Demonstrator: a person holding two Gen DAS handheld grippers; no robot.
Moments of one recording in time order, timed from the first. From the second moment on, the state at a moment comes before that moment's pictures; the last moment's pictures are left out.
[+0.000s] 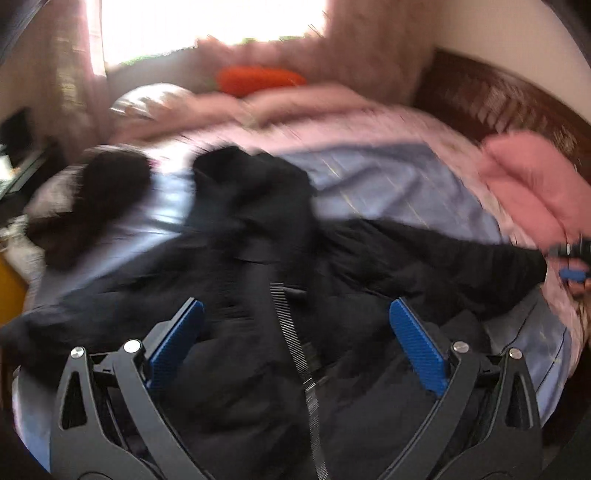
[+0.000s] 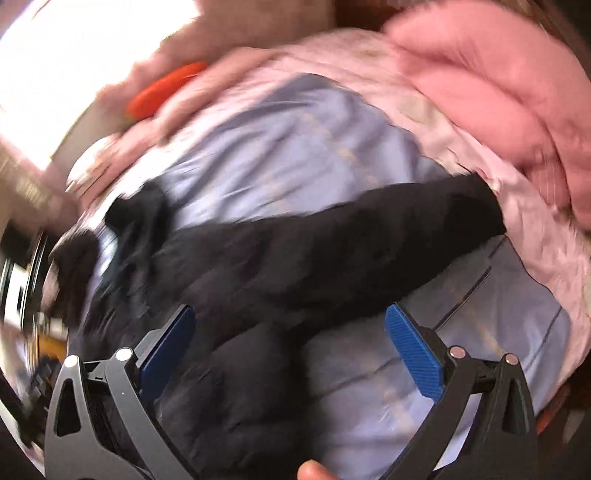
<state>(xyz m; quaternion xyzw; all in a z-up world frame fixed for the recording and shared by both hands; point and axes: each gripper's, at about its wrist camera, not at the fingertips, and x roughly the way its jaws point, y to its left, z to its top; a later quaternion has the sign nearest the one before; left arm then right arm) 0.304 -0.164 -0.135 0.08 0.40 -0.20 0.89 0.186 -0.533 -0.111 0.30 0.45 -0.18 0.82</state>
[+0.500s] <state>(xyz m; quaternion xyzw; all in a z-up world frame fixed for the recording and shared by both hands) 0.360 -0.286 -0.269 0.15 0.46 -0.23 0.85 0.155 -0.671 -0.223 0.52 0.30 -0.26 0.76</state>
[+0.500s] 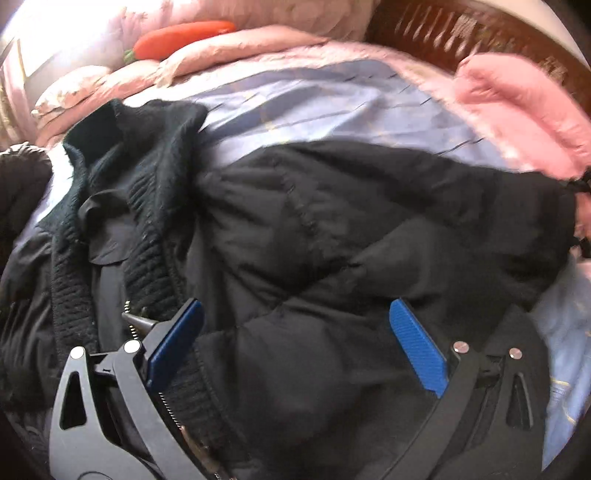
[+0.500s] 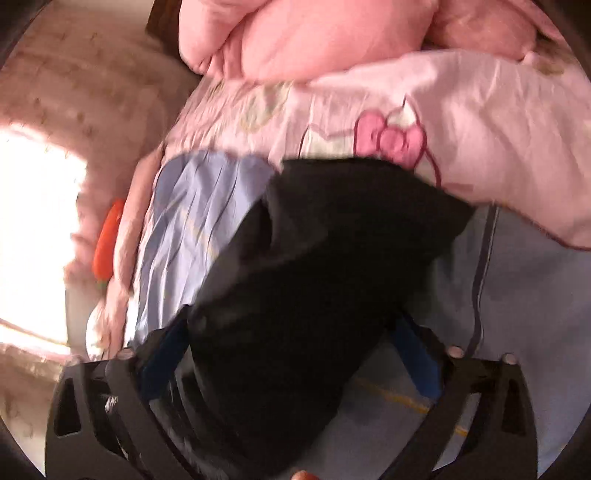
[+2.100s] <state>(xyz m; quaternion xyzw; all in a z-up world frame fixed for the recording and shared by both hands) 0.317 0.040 -0.106 0.07 0.41 0.03 0.91 0.258 -0.183 0.005 0.10 0.36 0.14 0.92</state>
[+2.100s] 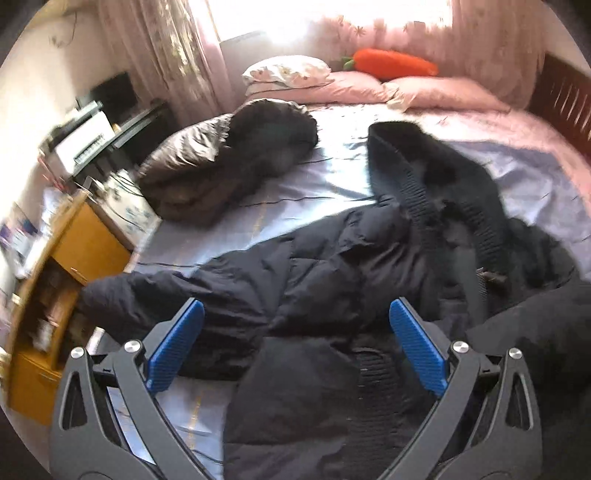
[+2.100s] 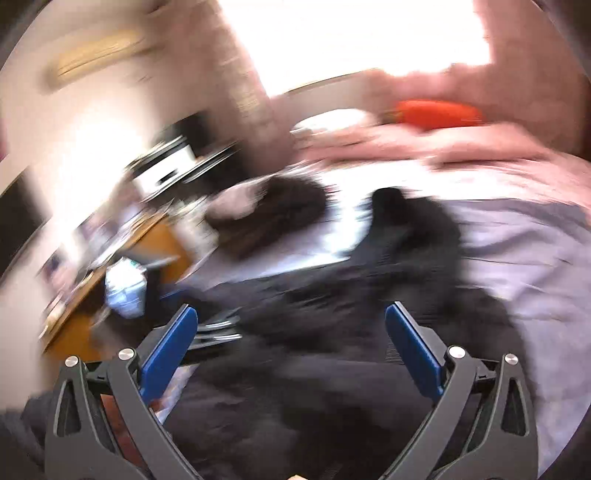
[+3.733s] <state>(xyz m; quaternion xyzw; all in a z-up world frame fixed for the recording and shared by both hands) 0.301 0.320 -0.202 -0.40 0.46 0.01 0.79 0.229 -0.256 -0.137 0.13 0.52 0.05 0.84</state>
